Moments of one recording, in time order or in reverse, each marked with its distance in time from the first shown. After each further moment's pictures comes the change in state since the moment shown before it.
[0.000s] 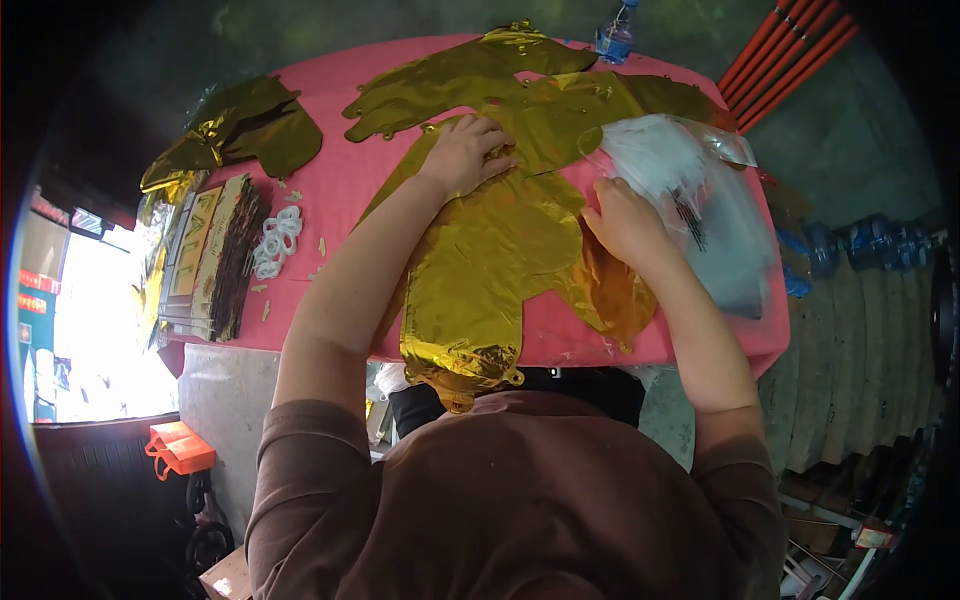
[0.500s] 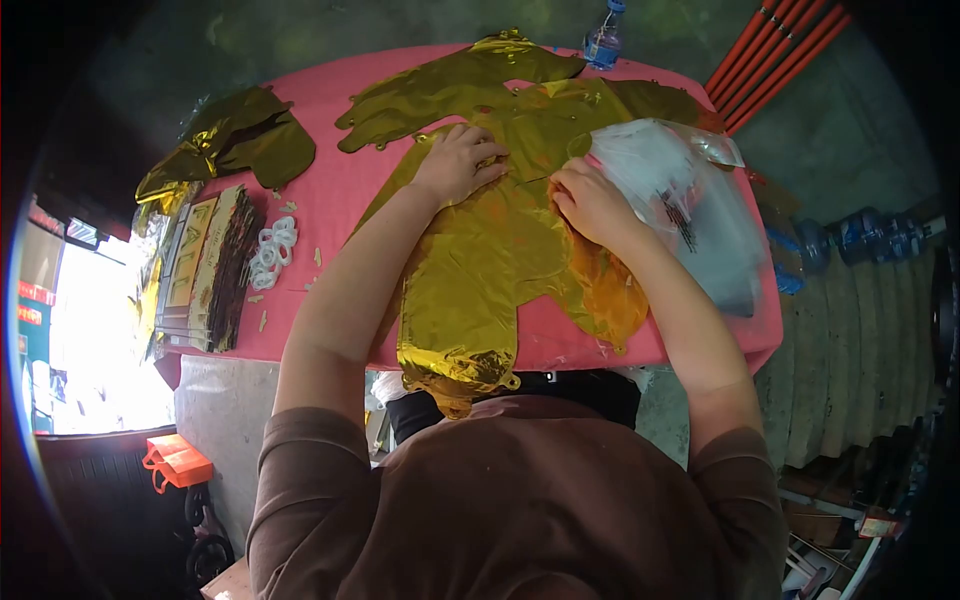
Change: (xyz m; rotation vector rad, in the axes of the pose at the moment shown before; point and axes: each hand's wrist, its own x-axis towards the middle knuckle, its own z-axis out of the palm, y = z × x) left_hand 0.001 0.000 -0.001 -0.019 -0.065 -0.024; right_hand 0.035 0.012 0.029 0.284 0.214 -0.301
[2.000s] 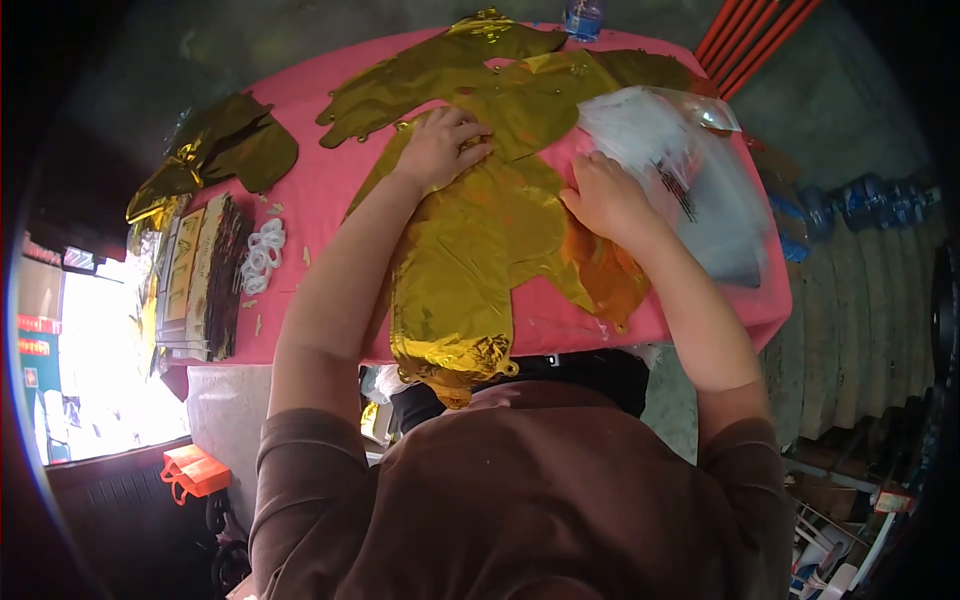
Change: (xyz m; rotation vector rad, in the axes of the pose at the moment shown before) left_hand 0.001 -0.006 0.006 0.025 0.108 0.086; right_hand -0.020 -0.033 -0.030 -0.309 -0.235 0.322
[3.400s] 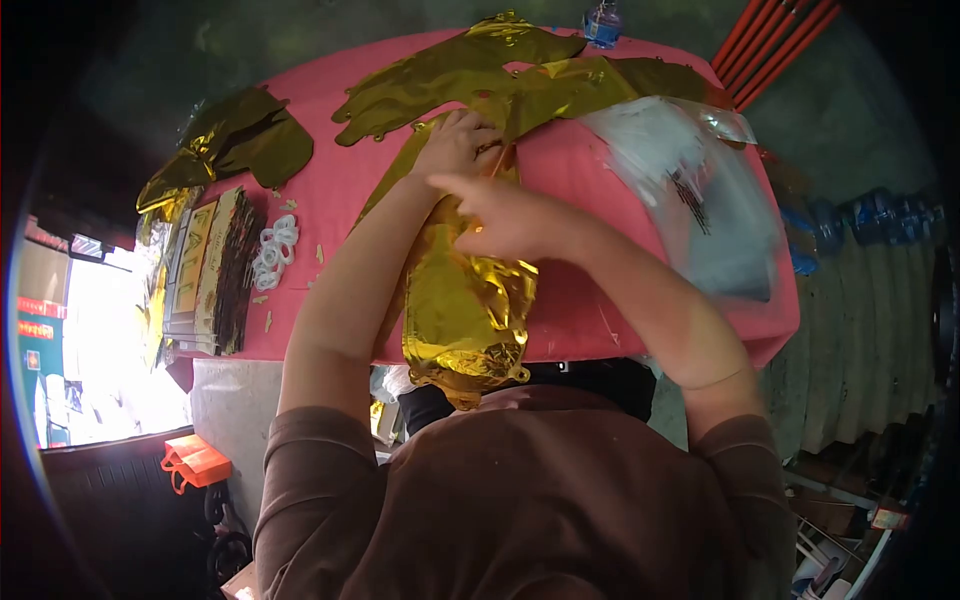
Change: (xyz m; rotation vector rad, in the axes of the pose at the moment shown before) left_hand 0.000 -0.006 0.003 0.004 -0.089 -0.080; right_hand 0.017 -0.101 -0.025 0.671 -0.441 -0.396
